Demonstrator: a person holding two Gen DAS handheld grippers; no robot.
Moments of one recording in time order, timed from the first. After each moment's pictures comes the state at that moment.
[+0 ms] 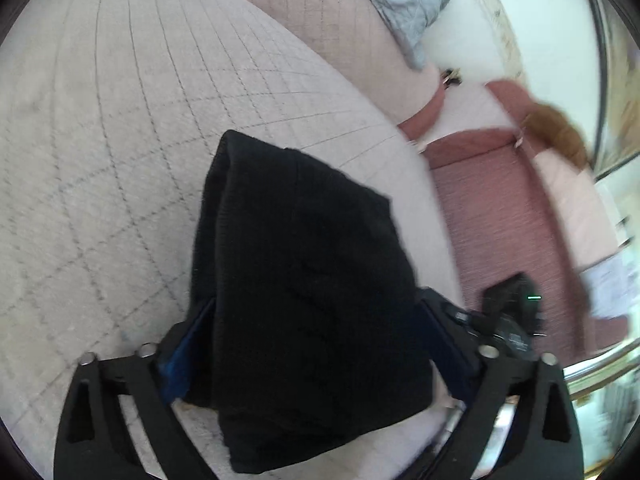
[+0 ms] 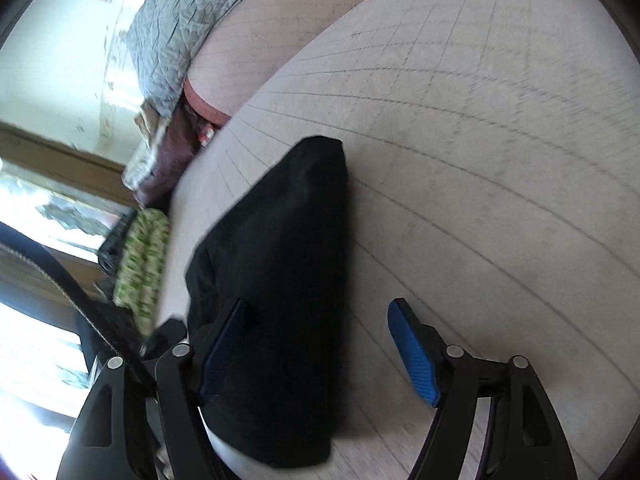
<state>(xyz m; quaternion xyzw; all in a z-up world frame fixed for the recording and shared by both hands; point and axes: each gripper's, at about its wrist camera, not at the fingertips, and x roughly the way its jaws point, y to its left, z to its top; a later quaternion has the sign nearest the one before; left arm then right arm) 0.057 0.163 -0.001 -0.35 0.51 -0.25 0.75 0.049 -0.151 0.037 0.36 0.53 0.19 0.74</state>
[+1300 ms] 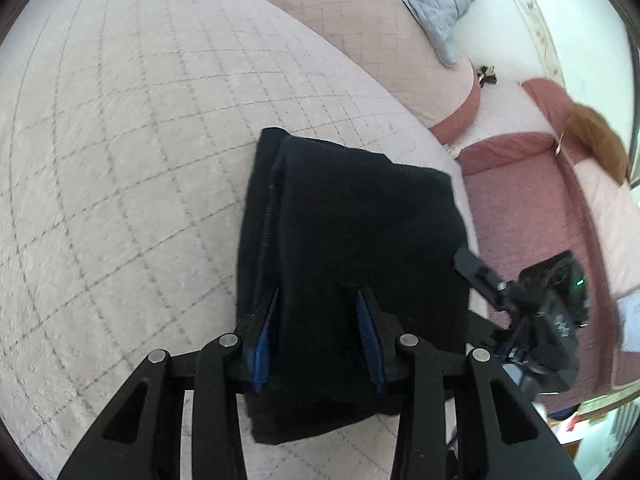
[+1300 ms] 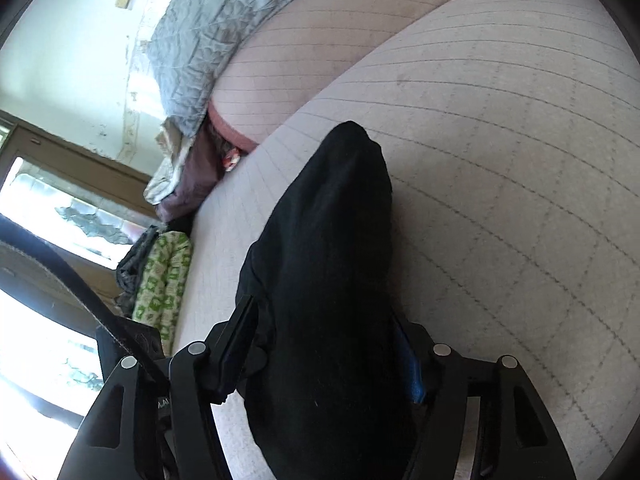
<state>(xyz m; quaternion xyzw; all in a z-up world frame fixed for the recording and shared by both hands) 0.098 0.135 0.004 -0.29 0.54 -0.18 0.77 0.116 -0.158 0.045 0.35 0.50 0.22 0.76</state>
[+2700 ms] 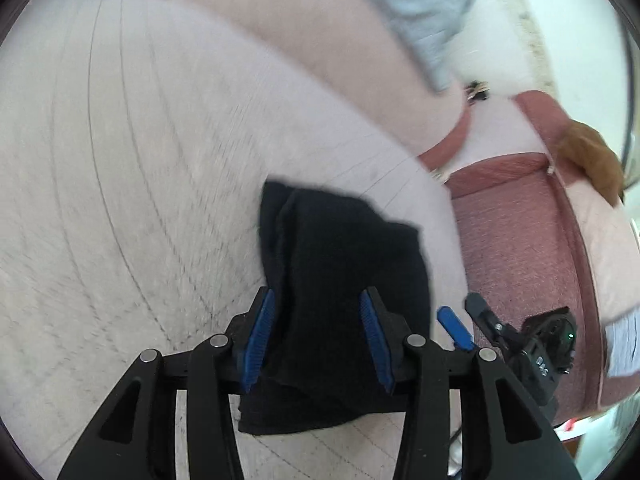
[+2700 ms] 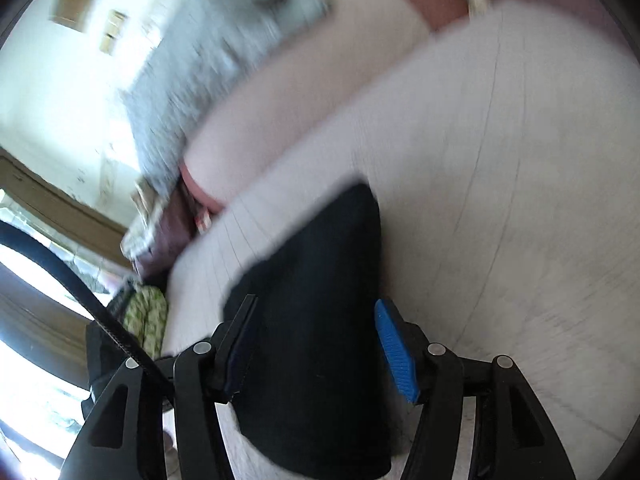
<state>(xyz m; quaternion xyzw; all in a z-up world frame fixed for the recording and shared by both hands) 0.171 0.111 0.047 -0.28 0.51 -0.19 0.79 0.116 -0.199 0.068 0.36 0.42 0.14 0.82</state>
